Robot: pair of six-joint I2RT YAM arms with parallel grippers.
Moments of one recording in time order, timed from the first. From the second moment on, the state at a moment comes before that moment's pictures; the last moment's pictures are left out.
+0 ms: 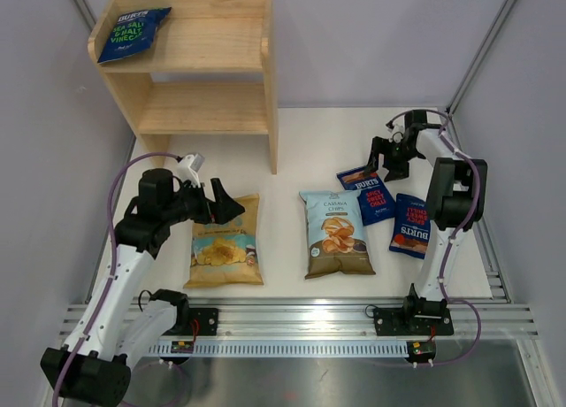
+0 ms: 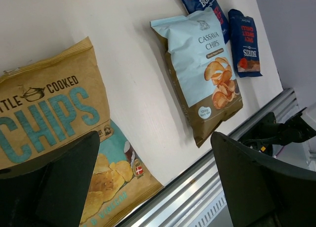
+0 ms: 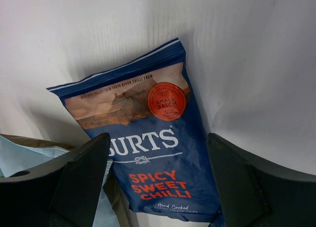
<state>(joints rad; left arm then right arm) -0.19 0.84 0.83 -0.56 0.56 -0.36 -0.06 2.13 1.65 -0.76 -0.43 0.06</state>
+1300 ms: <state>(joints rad) -0.21 0.84 0.83 -0.60 0.48 -0.34 -0.02 2.06 1.44 -0.63 -0.30 0.17</state>
